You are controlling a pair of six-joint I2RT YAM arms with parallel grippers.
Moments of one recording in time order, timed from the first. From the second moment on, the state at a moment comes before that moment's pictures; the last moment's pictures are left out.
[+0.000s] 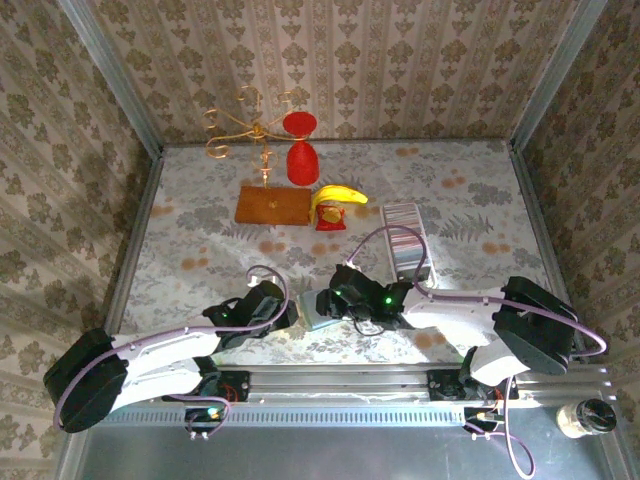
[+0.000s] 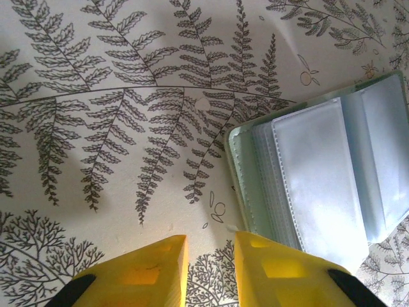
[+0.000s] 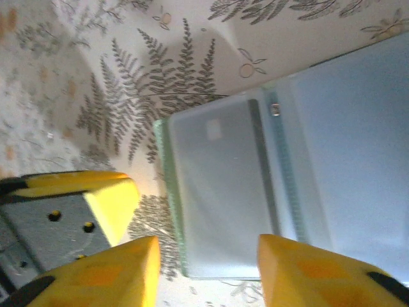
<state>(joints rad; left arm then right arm) -0.94 1.03 0.29 -0.13 -0.06 -0.99 1.03 1.47 0.74 -0.13 0.06 1.04</state>
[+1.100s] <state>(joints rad) -0.93 1.15 0.38 -0.08 0.06 -0.92 0.37 1.16 0.83 -0.66 0.02 -1.25</state>
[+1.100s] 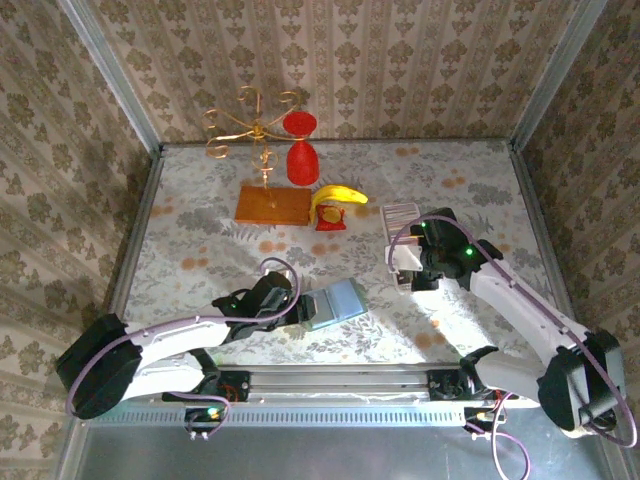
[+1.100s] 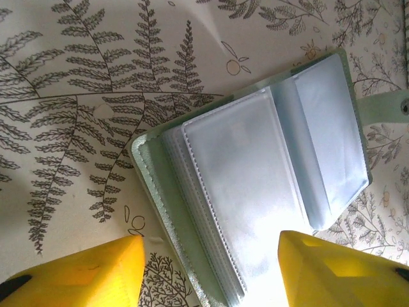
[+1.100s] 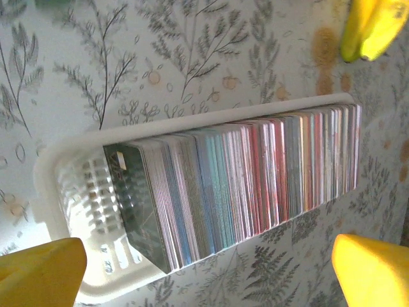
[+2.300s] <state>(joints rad) -0.99 1.26 0.43 -0.10 0.08 -0.87 0.36 1.42 0.80 -0.49 0.07 -1.49</state>
